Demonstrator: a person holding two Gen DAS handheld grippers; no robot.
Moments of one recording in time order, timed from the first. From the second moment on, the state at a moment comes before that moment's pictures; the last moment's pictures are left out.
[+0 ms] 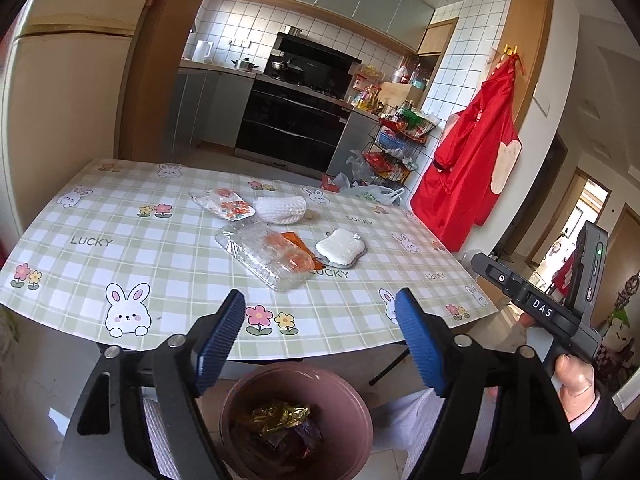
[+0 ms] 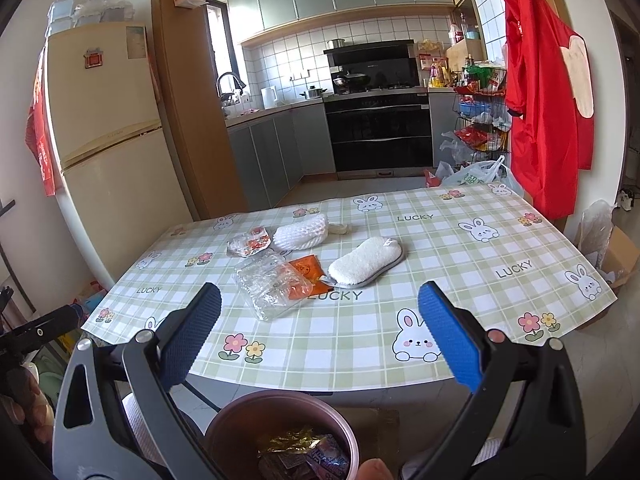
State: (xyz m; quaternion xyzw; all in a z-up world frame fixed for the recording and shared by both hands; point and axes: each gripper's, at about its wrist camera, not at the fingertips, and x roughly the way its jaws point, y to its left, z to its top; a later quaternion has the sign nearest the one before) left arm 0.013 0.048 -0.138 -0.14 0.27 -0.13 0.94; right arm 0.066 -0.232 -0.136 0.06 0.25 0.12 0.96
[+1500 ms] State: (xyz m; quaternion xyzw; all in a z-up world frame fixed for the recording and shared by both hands) left arm 0.230 -0.071 -0.270 0.18 0.37 -0.08 0.91; right arm 0.169 -0.287 -0.225 0.11 0.34 0.08 0.93
